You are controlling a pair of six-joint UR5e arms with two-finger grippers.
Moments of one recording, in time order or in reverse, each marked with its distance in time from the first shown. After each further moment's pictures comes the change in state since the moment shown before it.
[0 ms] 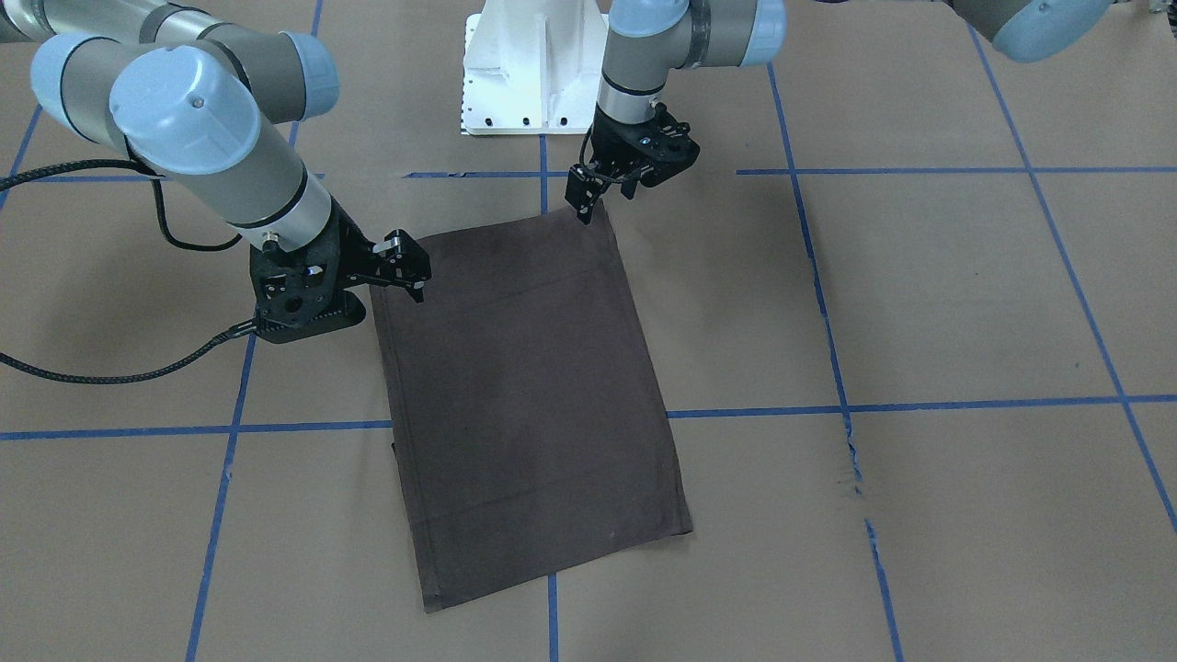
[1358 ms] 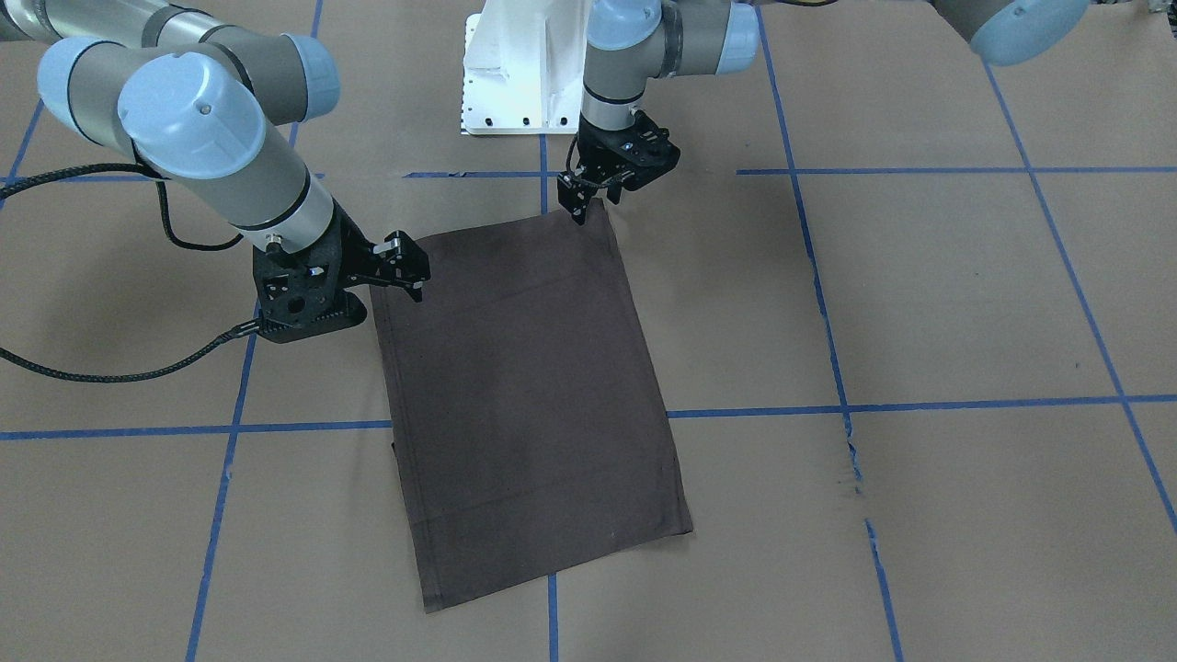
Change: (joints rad) left arm 0.042 -0.022 0.054 0.000 0.022 -0.022; right arm -0.007 -0.011 -0.001 0.000 -0.003 0.001
